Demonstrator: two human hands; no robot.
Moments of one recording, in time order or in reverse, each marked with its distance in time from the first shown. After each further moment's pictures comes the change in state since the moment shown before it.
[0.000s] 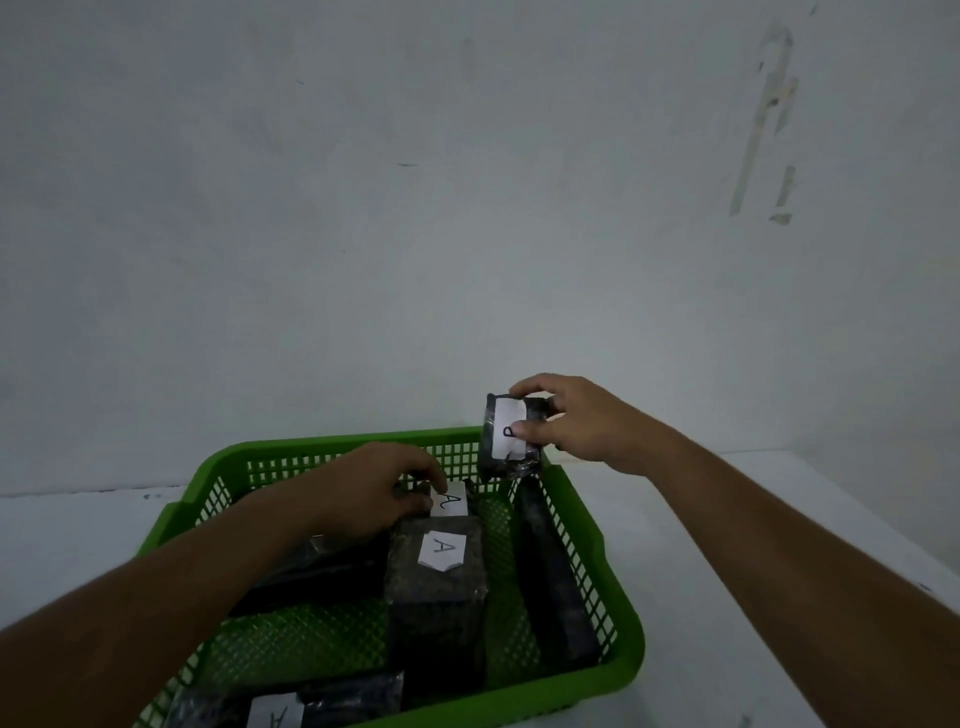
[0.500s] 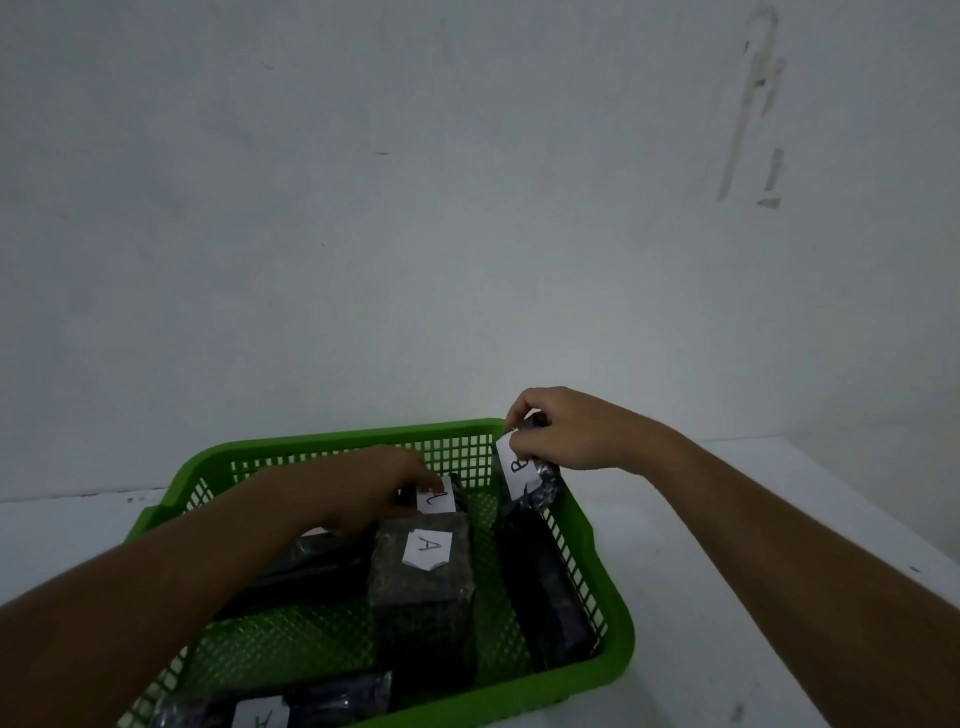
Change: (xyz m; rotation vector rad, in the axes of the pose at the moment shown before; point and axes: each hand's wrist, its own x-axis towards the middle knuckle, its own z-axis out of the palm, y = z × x) left_hand 0.035 -0.025 0.012 0.331 -0.213 0.058; right_hand -0.014 -0.006 -0.001 -0.211 -0.100 0.052
